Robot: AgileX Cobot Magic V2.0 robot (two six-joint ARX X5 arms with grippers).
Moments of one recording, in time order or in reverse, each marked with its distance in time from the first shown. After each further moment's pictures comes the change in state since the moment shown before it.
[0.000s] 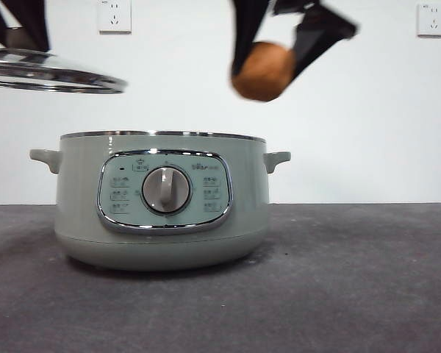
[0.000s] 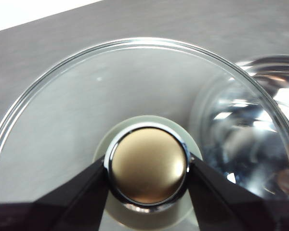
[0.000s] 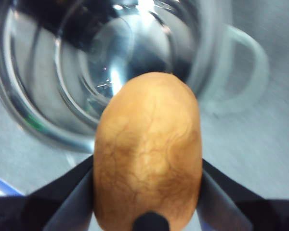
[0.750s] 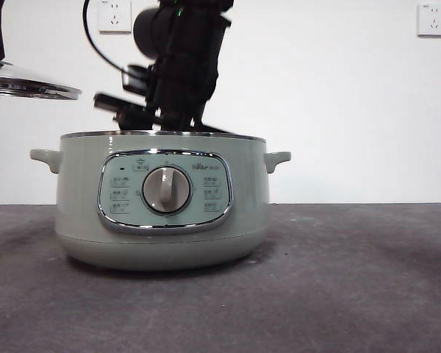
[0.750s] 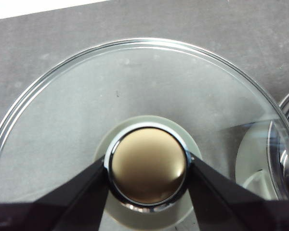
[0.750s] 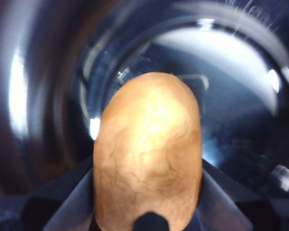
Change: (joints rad) left arm 0.158 0.018 0.000 0.018 0.003 0.000; right arm 0.127 0.539 0.373 0.008 0.020 -0.003
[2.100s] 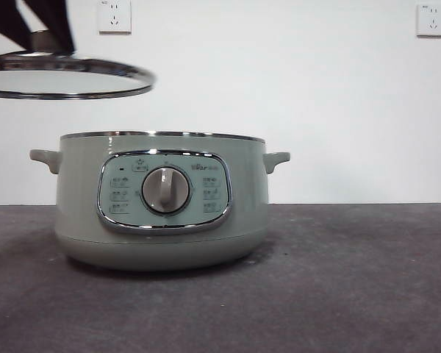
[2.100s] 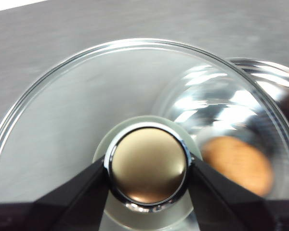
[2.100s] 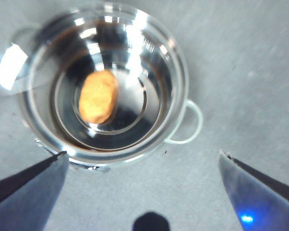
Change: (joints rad) left arm -0.257 0.002 0.000 -0.012 0.077 -0.081; right arm 0.013 -0.589 -0.013 -0.232 0.294 -0.125
